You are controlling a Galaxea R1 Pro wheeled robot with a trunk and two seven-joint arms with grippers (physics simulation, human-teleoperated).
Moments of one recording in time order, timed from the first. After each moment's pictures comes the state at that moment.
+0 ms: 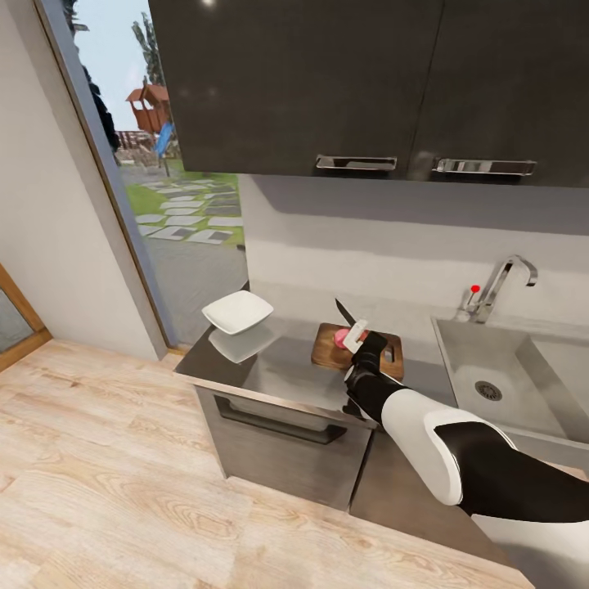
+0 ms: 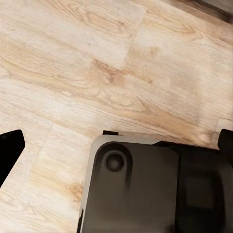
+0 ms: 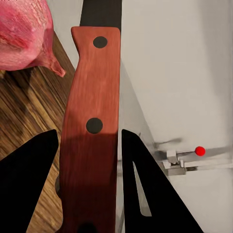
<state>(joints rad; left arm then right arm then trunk) 0.32 0.04 0.01 -0.78 0.20 -0.30 -0.05 -1.20 0.17 0.03 -0.02 0.96 0.30 -0.51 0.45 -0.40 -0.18</state>
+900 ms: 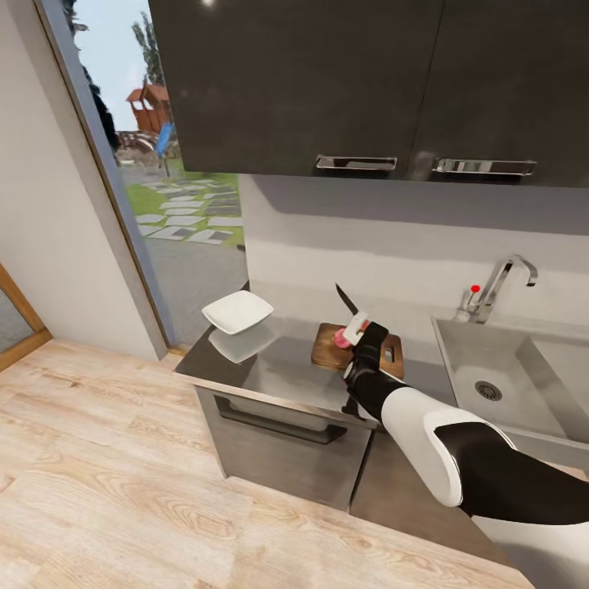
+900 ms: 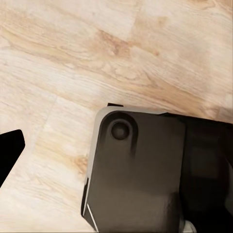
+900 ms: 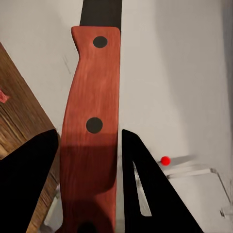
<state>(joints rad) 0.32 0.04 0.02 -0.68 0.20 -0.31 -0.05 -1.19 0.17 0.06 -0.06 1.00 0.29 -0.59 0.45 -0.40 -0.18</state>
